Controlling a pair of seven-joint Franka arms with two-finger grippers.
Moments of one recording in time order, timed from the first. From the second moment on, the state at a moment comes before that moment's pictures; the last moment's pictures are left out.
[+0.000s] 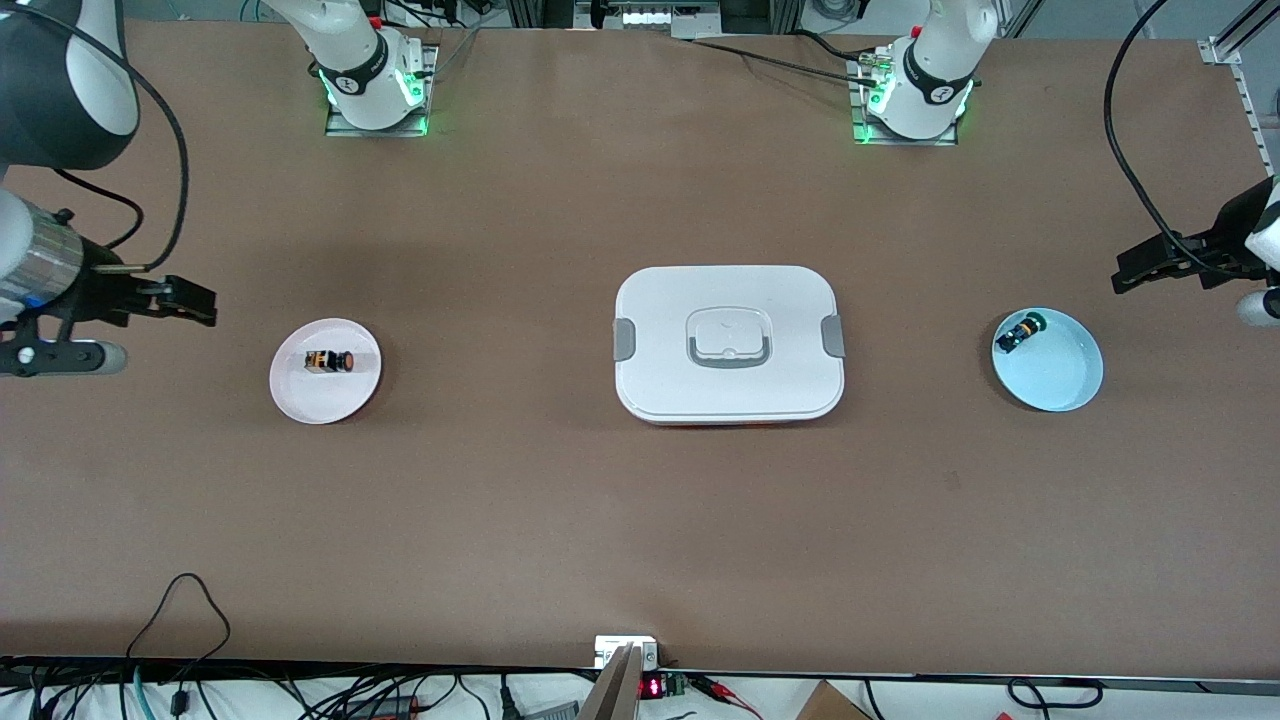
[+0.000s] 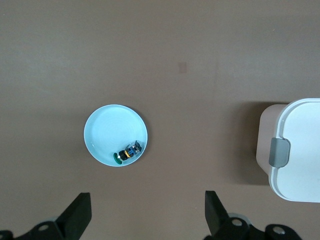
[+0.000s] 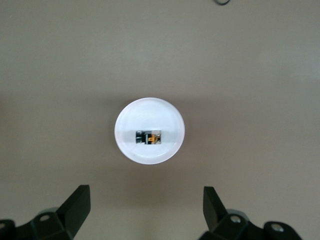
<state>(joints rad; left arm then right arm) 0.12 0.10 -0.07 -1.53 0.02 1.57 -0.02 0.06 0.26 -0.03 -1.38 -0.08 1.56 0.02</state>
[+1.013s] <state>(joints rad) 0.12 0.10 -0.07 -1.53 0.02 1.57 -0.02 0.04 0.12 -0.08 -1.61 -0.07 1.69 -0.04</state>
